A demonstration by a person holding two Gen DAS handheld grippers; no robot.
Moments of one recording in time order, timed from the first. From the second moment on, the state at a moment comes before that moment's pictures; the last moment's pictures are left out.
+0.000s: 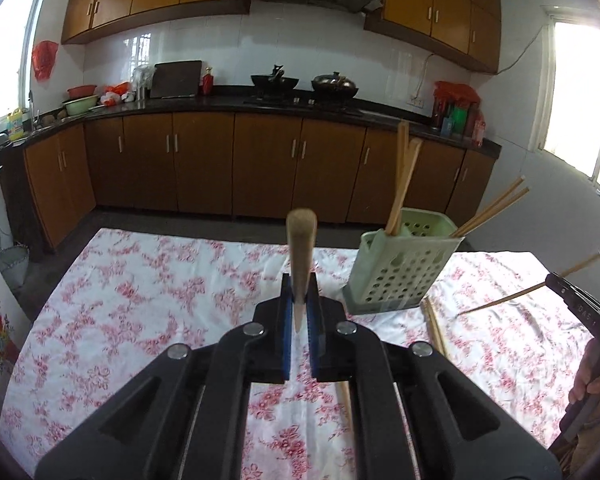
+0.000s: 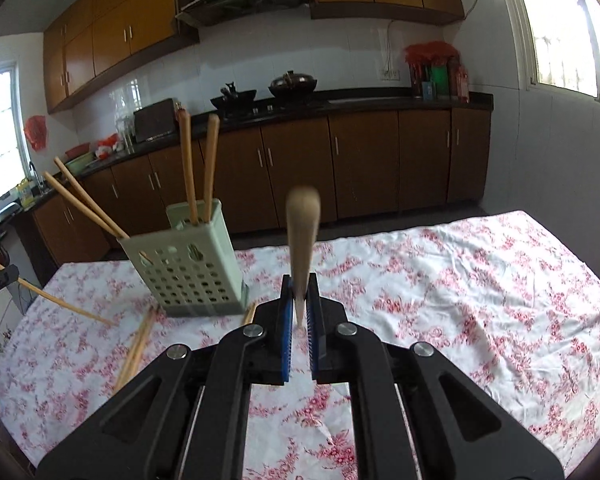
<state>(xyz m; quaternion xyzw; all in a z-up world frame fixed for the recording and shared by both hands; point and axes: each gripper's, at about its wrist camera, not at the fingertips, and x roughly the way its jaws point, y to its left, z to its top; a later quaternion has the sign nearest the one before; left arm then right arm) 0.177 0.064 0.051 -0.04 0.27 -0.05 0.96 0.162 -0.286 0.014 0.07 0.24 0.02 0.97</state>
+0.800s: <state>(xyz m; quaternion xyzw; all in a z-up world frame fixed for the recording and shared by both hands) 0.158 0.001 0.155 -0.03 0.15 -0.14 0.98 0.155 -0.256 0.112 0.09 0.10 0.12 0.98</state>
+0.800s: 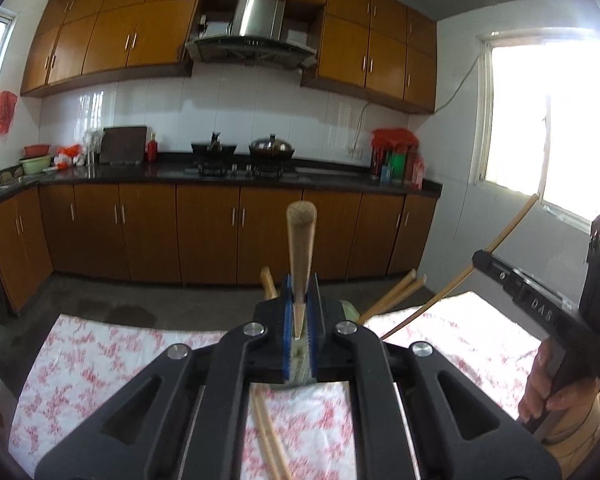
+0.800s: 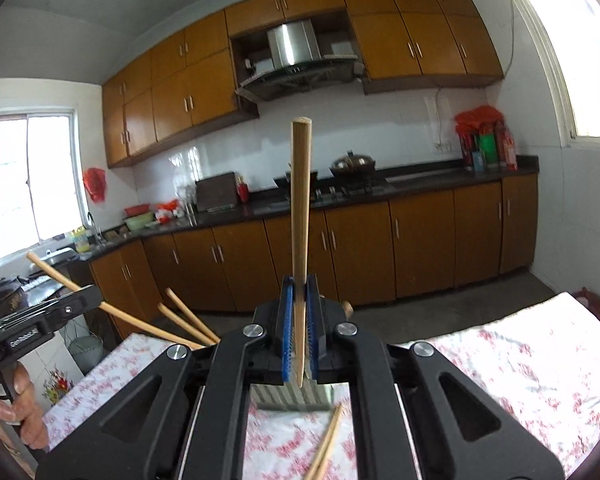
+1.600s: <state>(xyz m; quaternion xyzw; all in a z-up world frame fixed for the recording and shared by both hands) 0.258 -0.037 0.088 -0.01 0.22 -0.13 0.97 0.236 -0.216 0.062 0.07 0.17 0.11 0.98</state>
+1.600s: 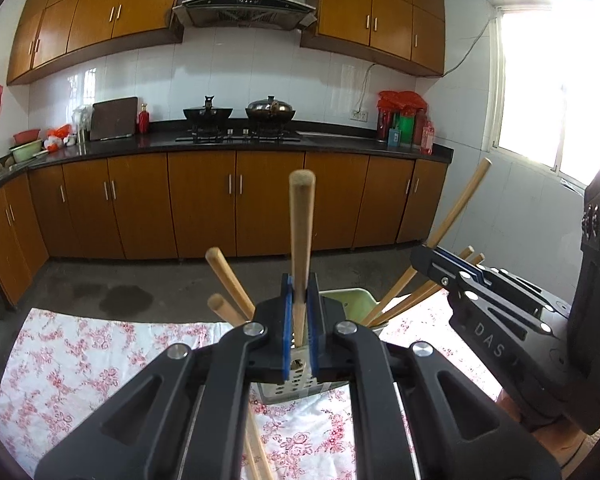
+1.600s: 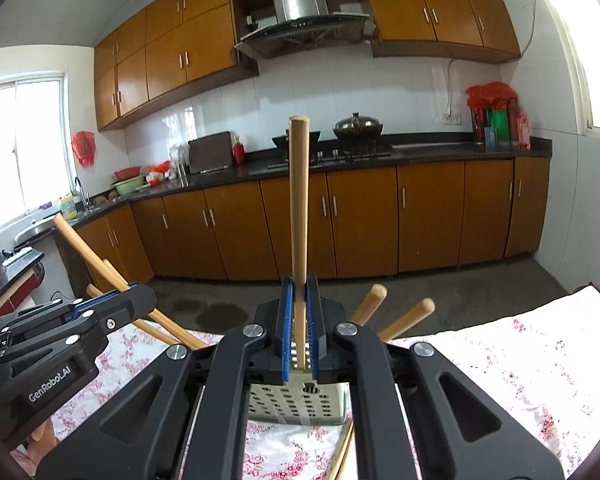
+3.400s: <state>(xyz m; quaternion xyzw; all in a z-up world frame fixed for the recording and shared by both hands) 0.180 0.000 -0.109 0.02 0.44 -0.04 0.90 0.168 -0.240 -0.112 0.04 0.43 0.06 0.90</state>
